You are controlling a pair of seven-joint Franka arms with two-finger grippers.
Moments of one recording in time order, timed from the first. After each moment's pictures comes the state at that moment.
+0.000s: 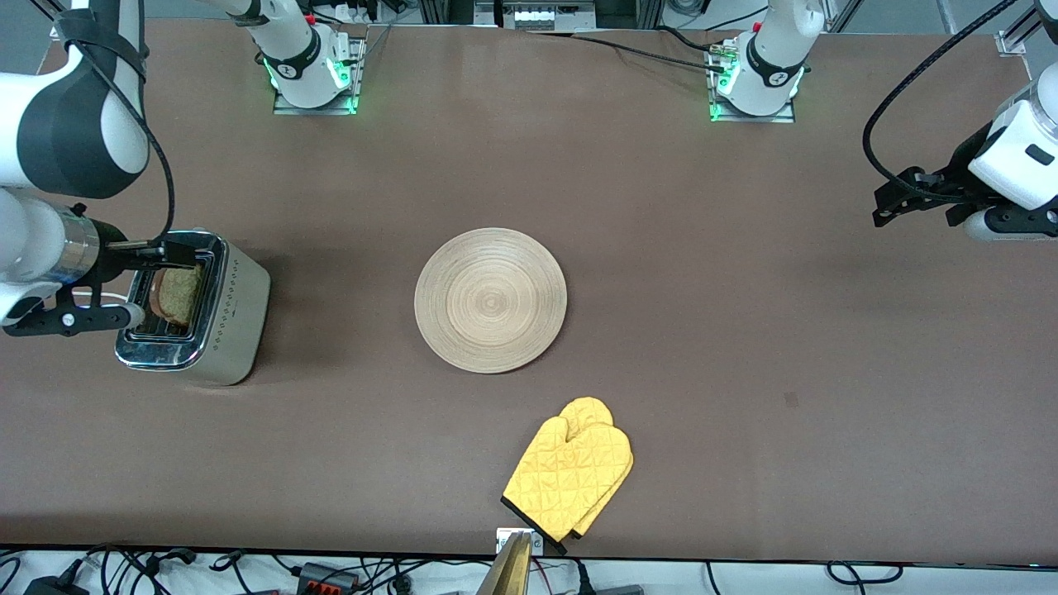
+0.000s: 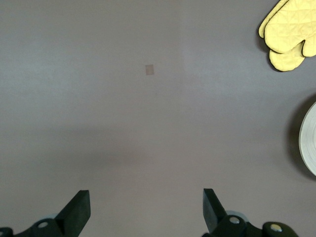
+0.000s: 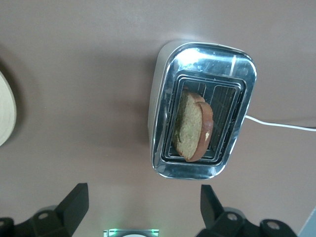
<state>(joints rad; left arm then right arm) -0.03 0.02 -0.02 -1.59 -0.01 1.61 -0.09 0.39 0.44 -0.45 -1.23 0.07 1.37 -0.13</state>
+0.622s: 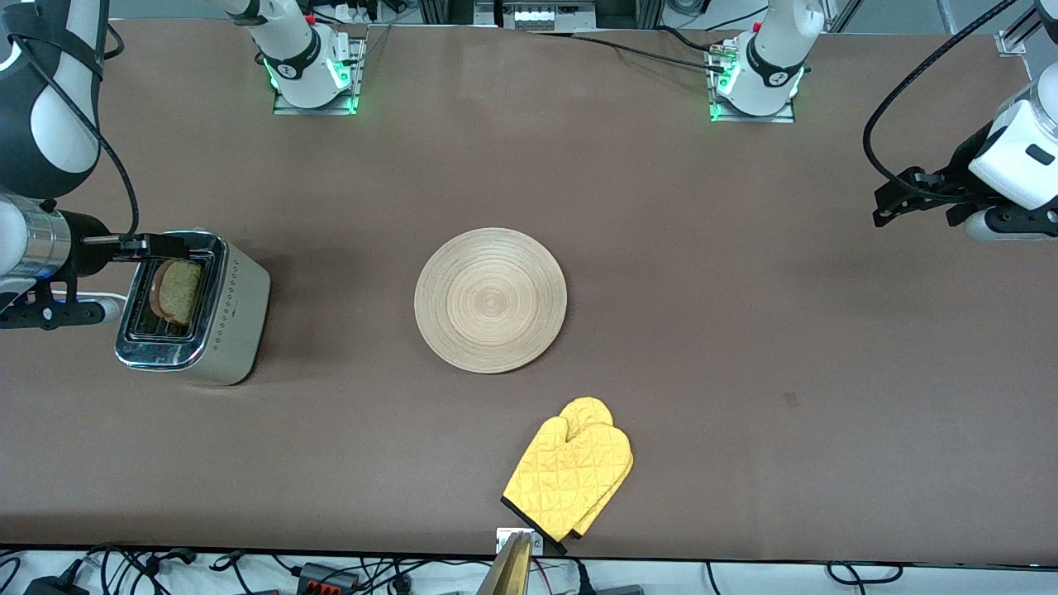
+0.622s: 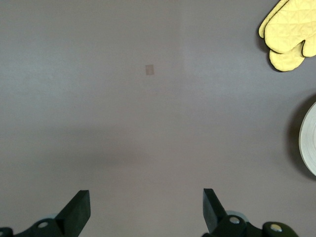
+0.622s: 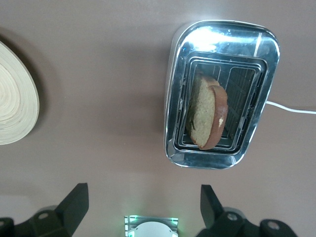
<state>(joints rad) -0.03 0.02 -0.02 -1.59 -0.01 1.61 -0.09 0.34 0.43 -0.44 -1.23 0.16 1.31 -0.13</state>
